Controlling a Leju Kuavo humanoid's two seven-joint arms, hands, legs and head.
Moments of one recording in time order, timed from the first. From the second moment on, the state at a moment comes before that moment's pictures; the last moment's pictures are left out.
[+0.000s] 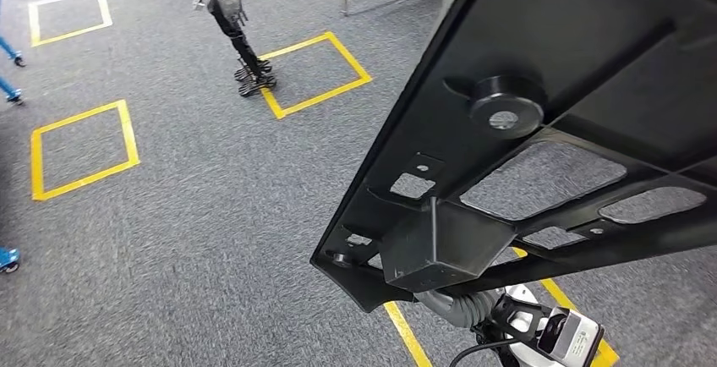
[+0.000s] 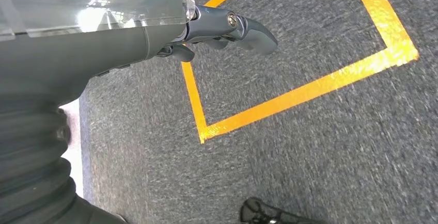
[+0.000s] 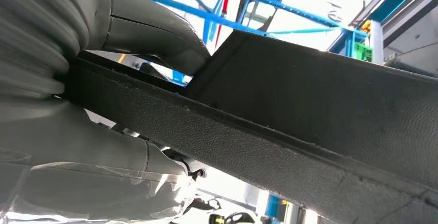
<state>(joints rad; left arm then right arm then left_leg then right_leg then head) -0.04 0.00 0.75 -0.23 -0.58 0.22 -0.11 -0.05 -0.08 0.29 -1.90 -0.01 0.40 -0.65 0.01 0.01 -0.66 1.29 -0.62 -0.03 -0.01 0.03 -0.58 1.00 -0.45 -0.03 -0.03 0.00</state>
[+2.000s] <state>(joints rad) -0.05 0.06 0.90 -0.24 -0.58 0.19 -0.13 -0.06 -0.07 0.32 -1.90 0.02 0.36 -0.62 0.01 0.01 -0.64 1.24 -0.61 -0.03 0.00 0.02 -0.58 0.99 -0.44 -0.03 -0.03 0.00</state>
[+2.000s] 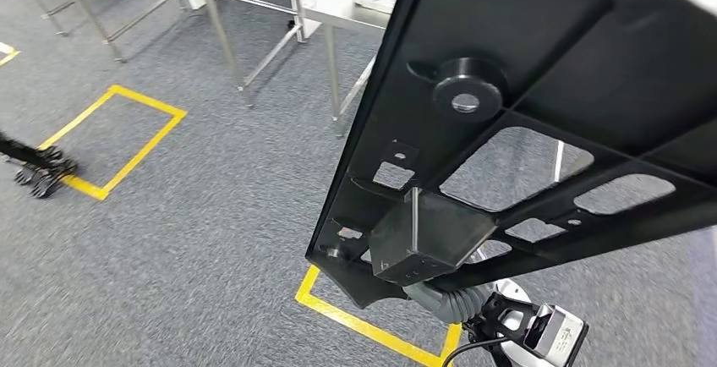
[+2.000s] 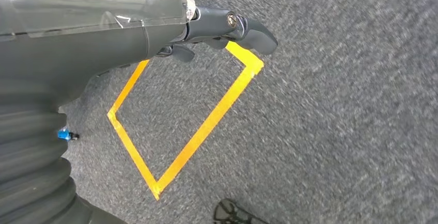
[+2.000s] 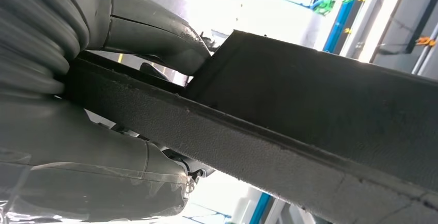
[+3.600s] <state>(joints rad) -0.04 0.05 0.95 -0.24 -0.58 0.14 -0.16 -0.07 -0.08 0.33 -1.87 0.02 0.36 -0.66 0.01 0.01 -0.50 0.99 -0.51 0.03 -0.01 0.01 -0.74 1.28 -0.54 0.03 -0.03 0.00</state>
